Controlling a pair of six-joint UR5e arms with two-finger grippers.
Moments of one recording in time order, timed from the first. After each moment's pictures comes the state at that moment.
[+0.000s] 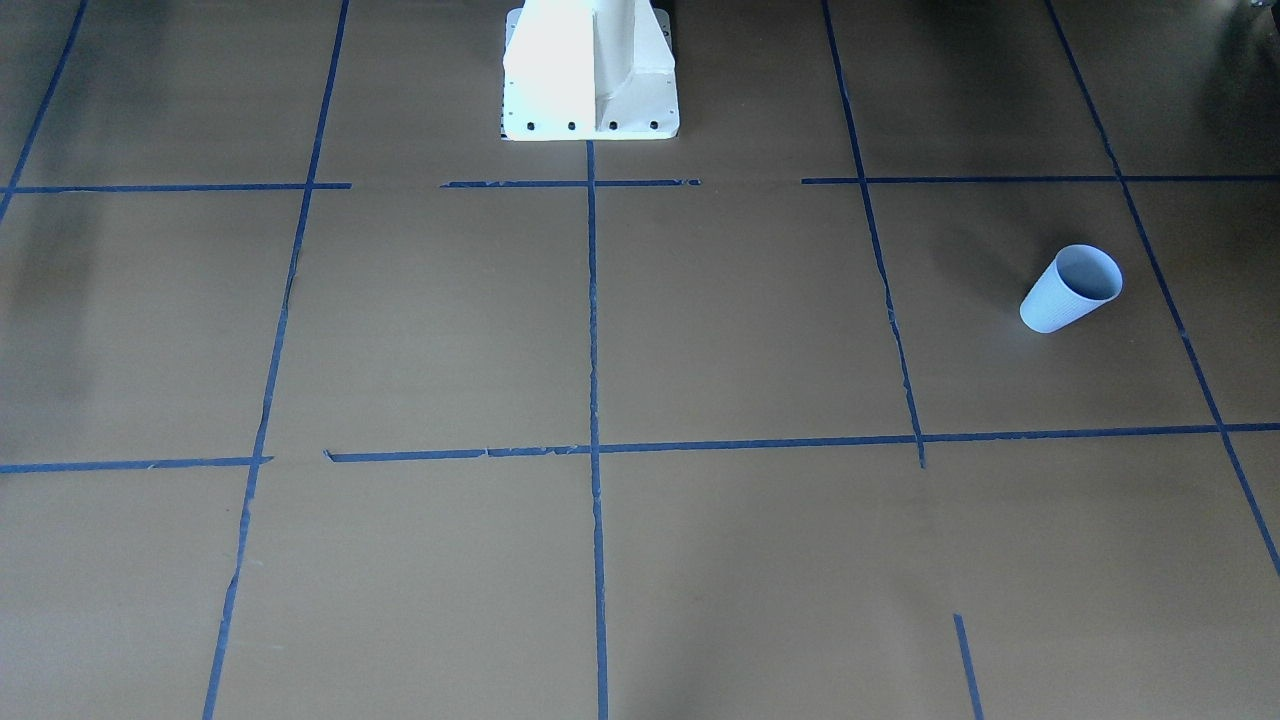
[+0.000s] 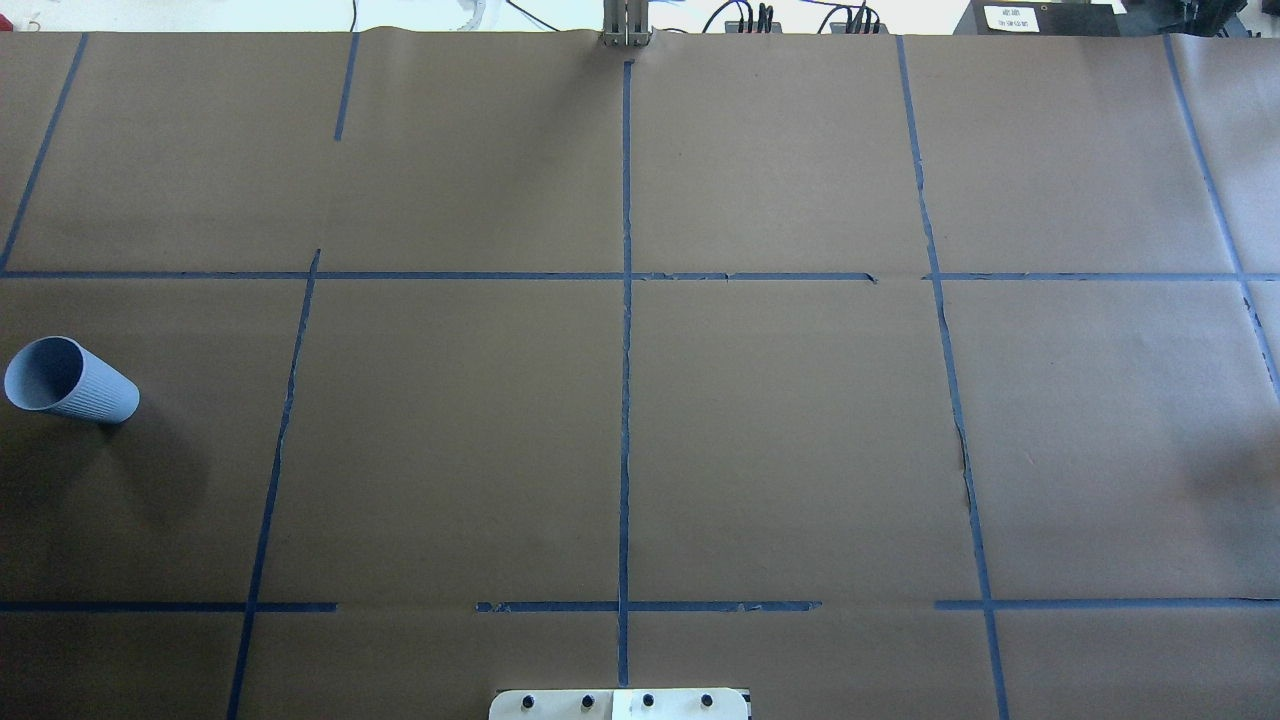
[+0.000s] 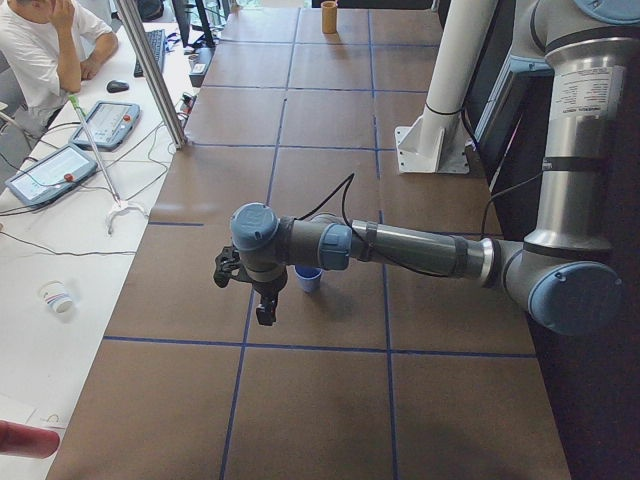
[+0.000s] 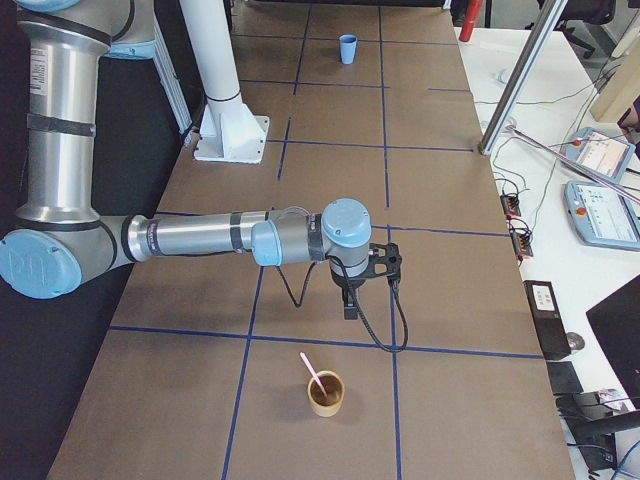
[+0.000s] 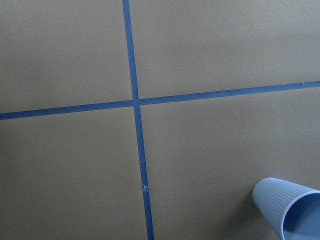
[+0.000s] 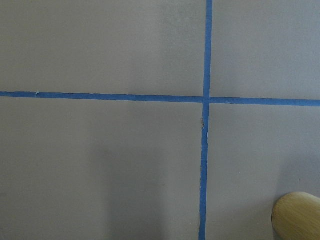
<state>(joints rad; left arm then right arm) -1.52 -1.58 -1.71 -1.51 -2.40 0.02 1.55 -1.71 1.84 -1.52 2.40 0.10</state>
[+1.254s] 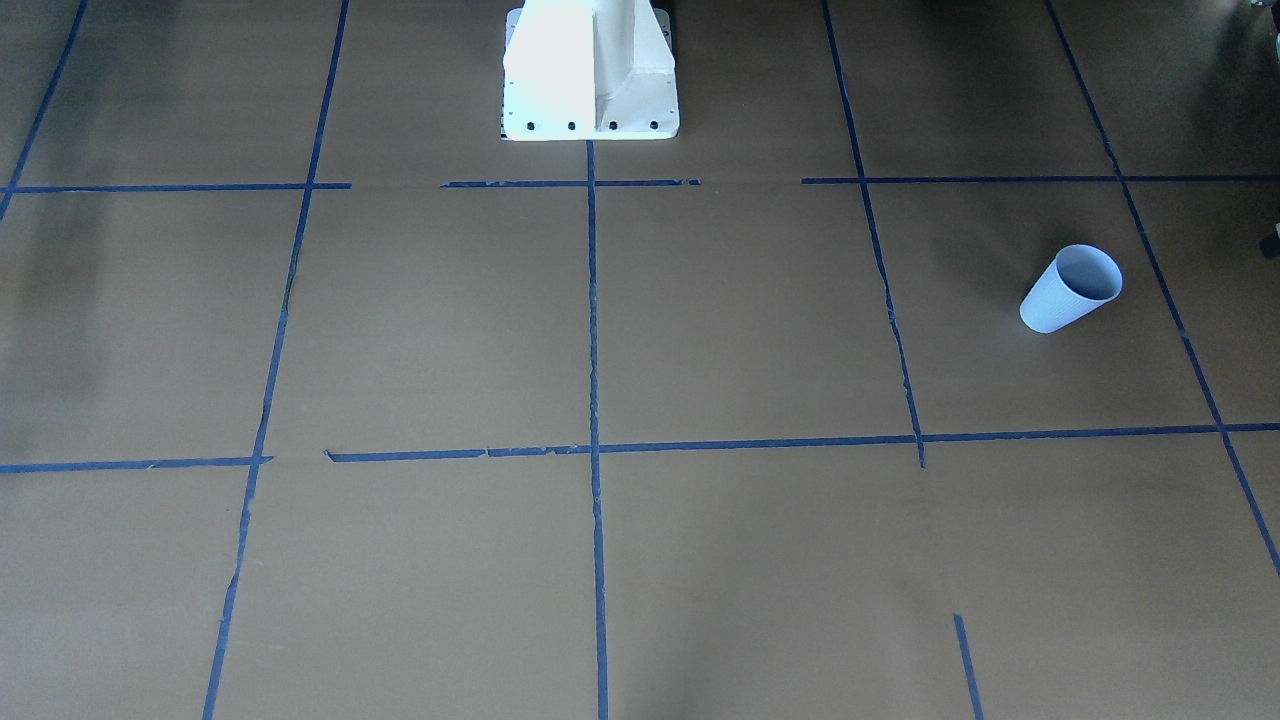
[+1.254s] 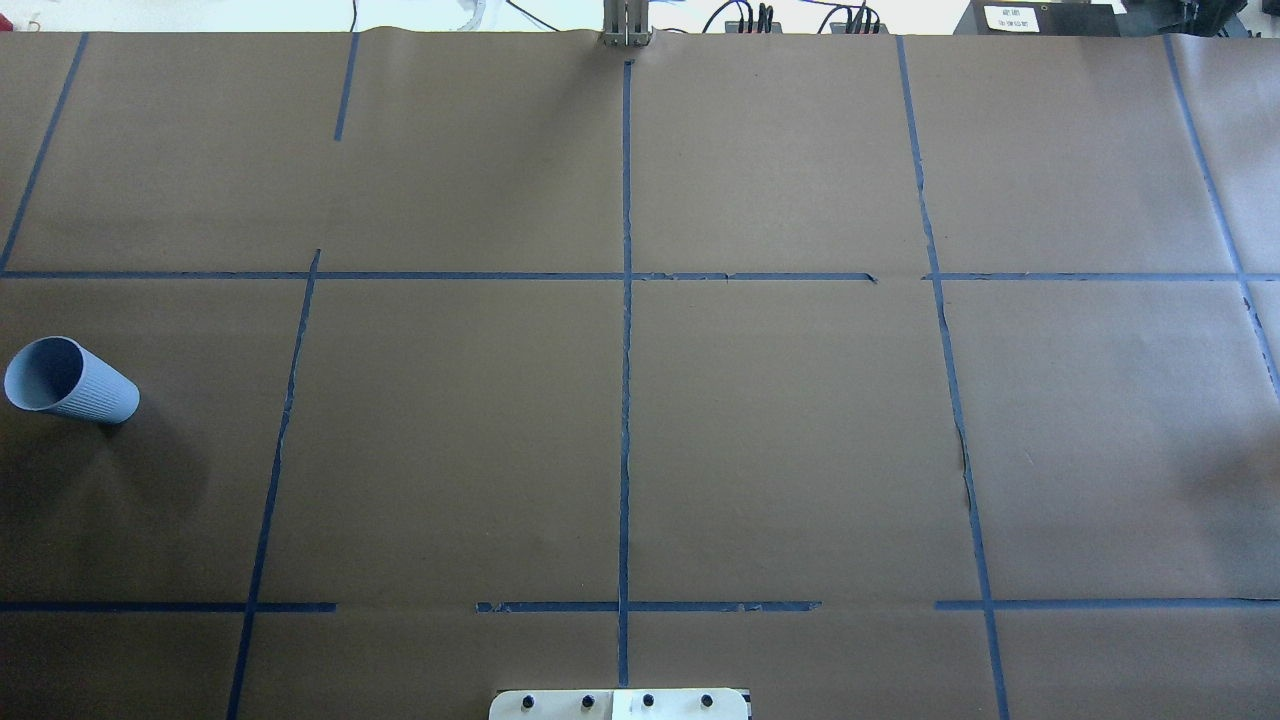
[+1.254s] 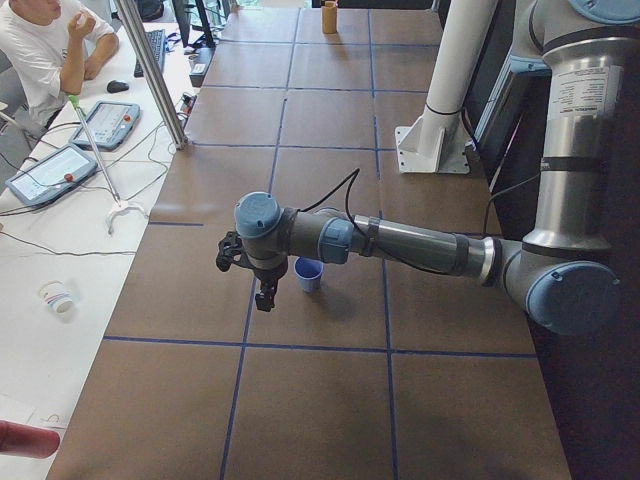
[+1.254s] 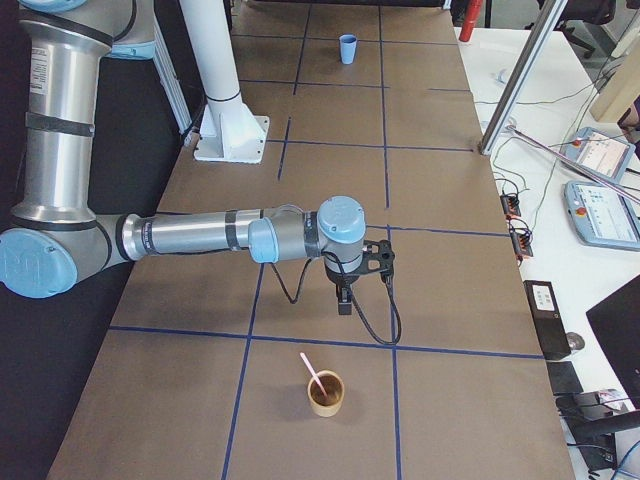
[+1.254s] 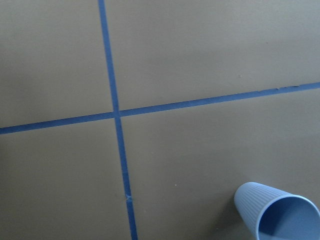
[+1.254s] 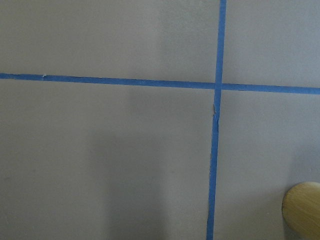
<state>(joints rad) -1.49 -1.57 -1.74 -1.58 -2.43 0.00 1.52 -1.73 1.84 -1.52 2.40 0.10</state>
